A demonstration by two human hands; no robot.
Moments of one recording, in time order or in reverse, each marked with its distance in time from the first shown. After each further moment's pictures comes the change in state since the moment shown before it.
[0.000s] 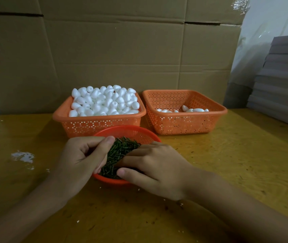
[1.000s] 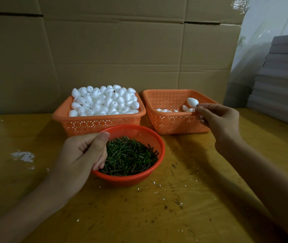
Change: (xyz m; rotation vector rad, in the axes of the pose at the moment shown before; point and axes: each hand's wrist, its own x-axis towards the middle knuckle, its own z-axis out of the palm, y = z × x) left_hand 0.001 0.000 0.001 -0.046 0.044 0.007; right_hand -0.030 0.143 -0.011 1.006 1.037 0.839
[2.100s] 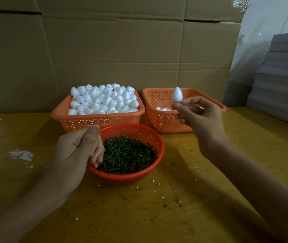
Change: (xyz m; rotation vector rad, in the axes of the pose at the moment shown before) left_hand 0.001 0.000 -0.001 -0.005 0.066 -0.004; right_hand -0.044 -0.032 0.031 0.199 -0.266 -0.021
